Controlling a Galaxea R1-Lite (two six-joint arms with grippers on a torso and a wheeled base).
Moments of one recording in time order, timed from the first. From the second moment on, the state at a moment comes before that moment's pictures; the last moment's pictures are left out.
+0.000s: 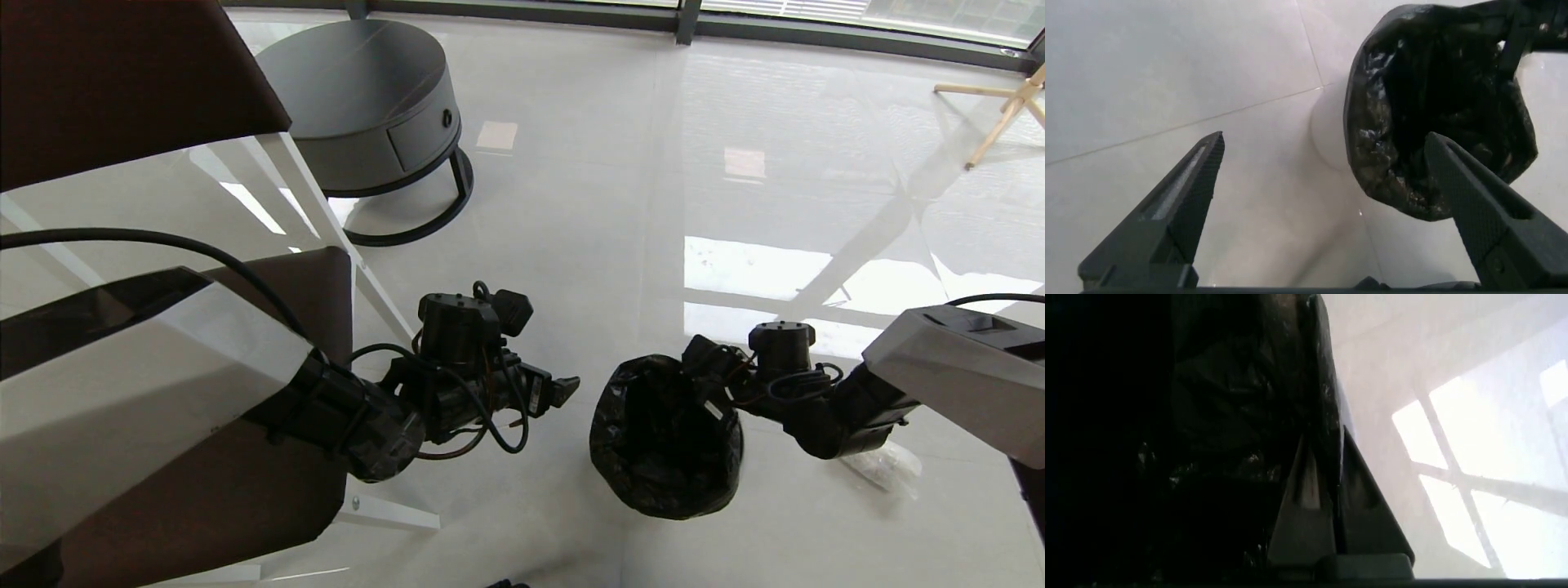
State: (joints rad) left arm -0.56 2.08 -1.03 -0.69 -0.04 0.03; right arm 0.23 2.39 -1.17 -0.84 0.19 -0.77
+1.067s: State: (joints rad) left arm -0.57 2.12 -1.02 -0.73 -0.04 0.04; right arm 0.11 2.28 -1.37 -0.36 0.37 -0.30
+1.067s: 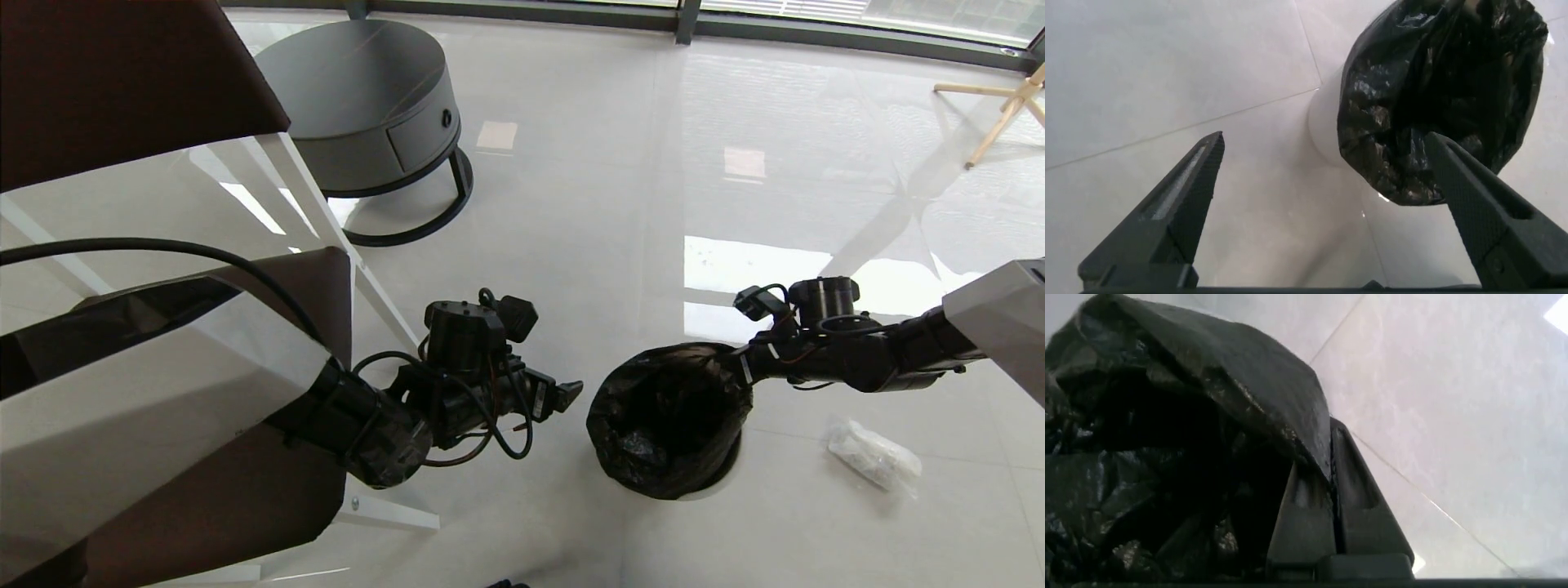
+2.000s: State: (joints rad) left arm -0.57 2.15 -1.02 -0.74 -0.04 0.06; right arm 0.06 2.41 -1.58 -0.28 0.47 -0.21
